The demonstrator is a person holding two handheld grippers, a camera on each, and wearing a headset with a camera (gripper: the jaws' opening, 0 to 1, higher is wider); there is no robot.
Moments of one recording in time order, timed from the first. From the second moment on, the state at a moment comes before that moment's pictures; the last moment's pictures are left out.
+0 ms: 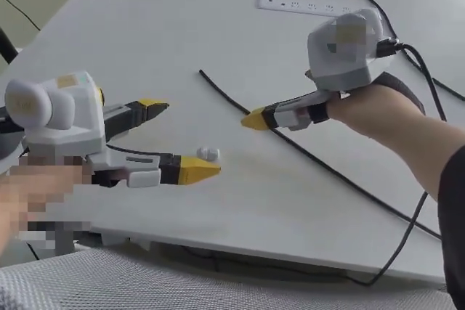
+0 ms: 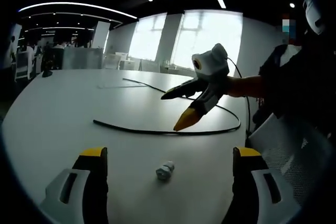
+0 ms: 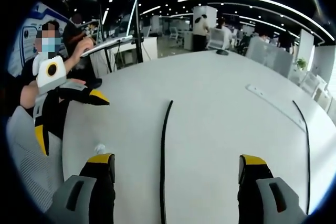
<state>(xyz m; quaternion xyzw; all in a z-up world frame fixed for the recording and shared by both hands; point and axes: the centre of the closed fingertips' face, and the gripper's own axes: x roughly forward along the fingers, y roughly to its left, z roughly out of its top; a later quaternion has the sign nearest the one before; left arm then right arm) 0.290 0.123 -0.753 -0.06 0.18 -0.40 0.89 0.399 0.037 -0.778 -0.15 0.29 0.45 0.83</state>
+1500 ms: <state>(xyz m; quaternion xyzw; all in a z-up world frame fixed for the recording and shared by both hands) 0.282 0.139 -0.707 -0.02 0.18 -0.34 0.92 0.316 -0.108 -0.711 -0.08 0.25 0.36 0.90</state>
